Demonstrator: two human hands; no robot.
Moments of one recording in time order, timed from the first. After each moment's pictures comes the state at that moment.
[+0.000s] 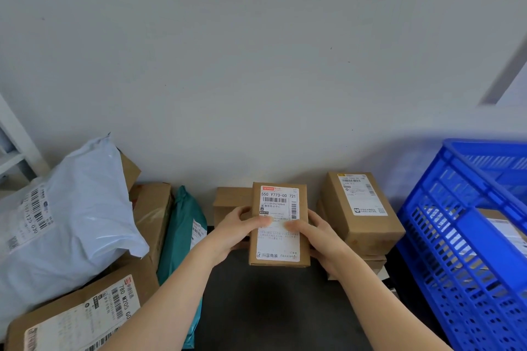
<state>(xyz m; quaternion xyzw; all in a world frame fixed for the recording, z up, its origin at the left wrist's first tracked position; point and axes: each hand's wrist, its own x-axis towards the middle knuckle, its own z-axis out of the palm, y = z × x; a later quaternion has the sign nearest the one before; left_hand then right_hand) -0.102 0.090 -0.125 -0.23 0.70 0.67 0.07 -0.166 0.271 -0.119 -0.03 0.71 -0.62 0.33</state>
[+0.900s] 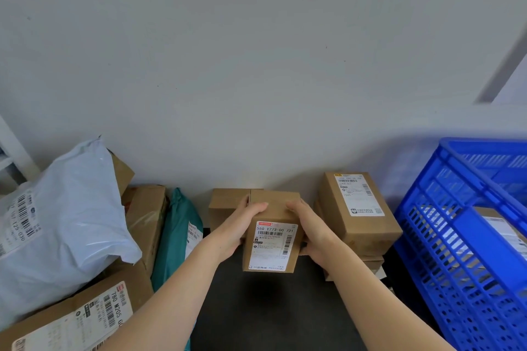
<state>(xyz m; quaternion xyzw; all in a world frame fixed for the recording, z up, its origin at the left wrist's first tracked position) -0.114 0.105 -0.109 -0.19 0.67 0.72 0.07 -0.170 0.251 -0.101 0.01 0.72 -0.63 0.31</state>
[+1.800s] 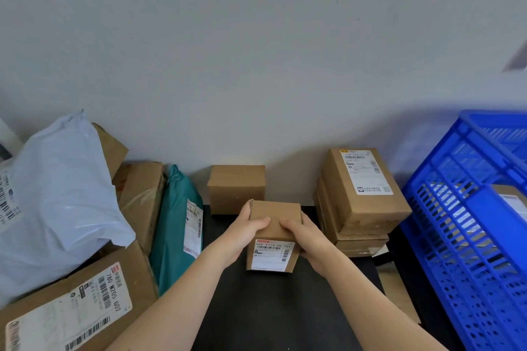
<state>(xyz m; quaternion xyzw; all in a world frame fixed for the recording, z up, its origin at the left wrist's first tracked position) -0.106 0.114 -0.169 -0.23 0.66 0.71 0.10 -0.165 0.260 -0.176 0.02 0.74 -0.57 0.36</state>
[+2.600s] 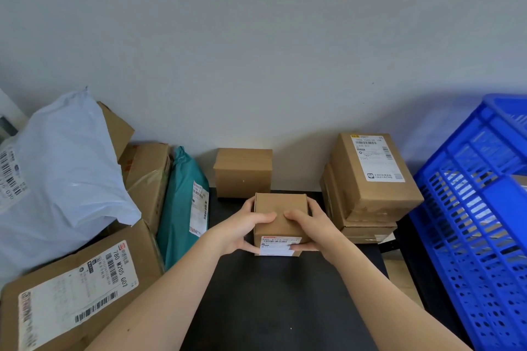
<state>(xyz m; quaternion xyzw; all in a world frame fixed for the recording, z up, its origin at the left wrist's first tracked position) -0.096 0.103 -0.182 -0.29 0.62 0.70 0.21 -0.164 0.264 -0.178 0.04 0.78 -0.51 0.36</state>
